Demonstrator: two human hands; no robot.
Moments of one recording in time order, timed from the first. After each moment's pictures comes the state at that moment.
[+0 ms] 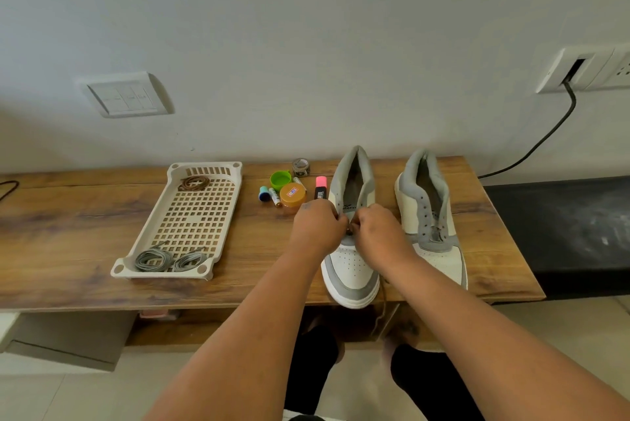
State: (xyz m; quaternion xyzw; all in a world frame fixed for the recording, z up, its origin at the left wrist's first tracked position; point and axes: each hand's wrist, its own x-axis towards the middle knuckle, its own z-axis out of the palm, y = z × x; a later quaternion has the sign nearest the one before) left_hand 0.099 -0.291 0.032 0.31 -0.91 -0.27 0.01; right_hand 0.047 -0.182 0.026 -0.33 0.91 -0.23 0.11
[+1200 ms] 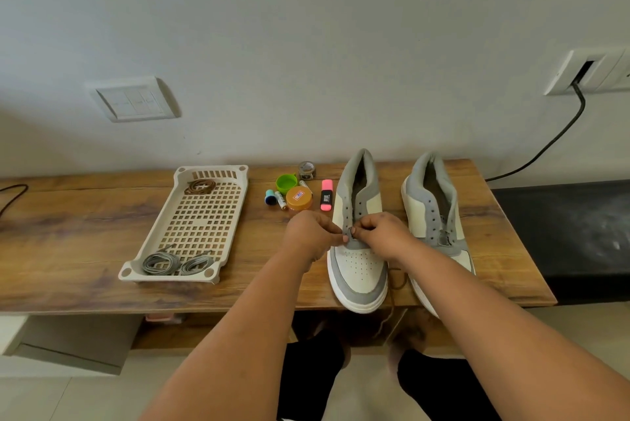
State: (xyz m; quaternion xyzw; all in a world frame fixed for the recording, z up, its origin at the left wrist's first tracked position) left_hand 0.113 -0.313 0.019 0.38 -0.77 -0.52 -0.03; right_hand 0.020 -0.188 0.012 -0.26 0.87 -0.32 0.29
